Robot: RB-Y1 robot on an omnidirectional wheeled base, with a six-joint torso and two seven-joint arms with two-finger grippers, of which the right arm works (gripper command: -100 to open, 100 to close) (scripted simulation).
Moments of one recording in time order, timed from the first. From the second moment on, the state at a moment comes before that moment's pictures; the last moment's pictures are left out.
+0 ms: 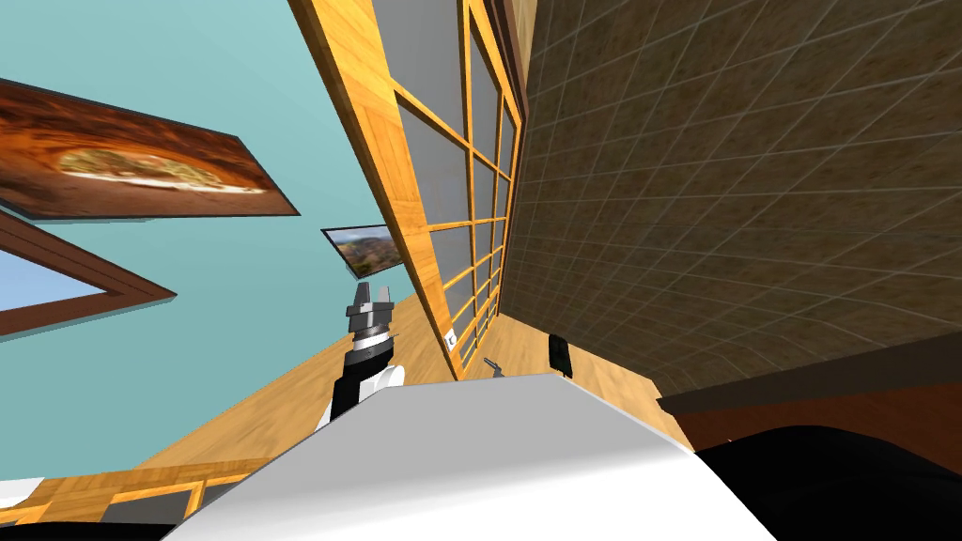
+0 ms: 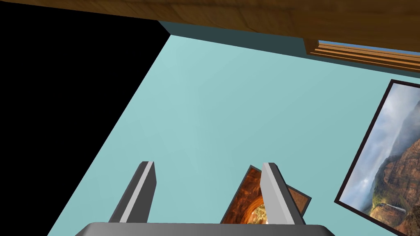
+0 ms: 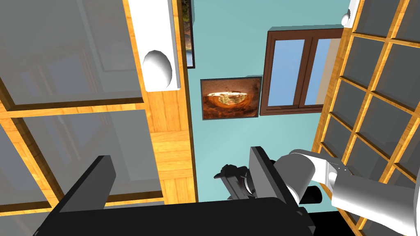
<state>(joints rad) 0.41 -0.09 0.20 -1.16 1.03 -1.17 0.90</state>
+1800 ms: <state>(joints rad) 0.34 -0.06 0.19 -1.09 1.01 -1.11 0.94</state>
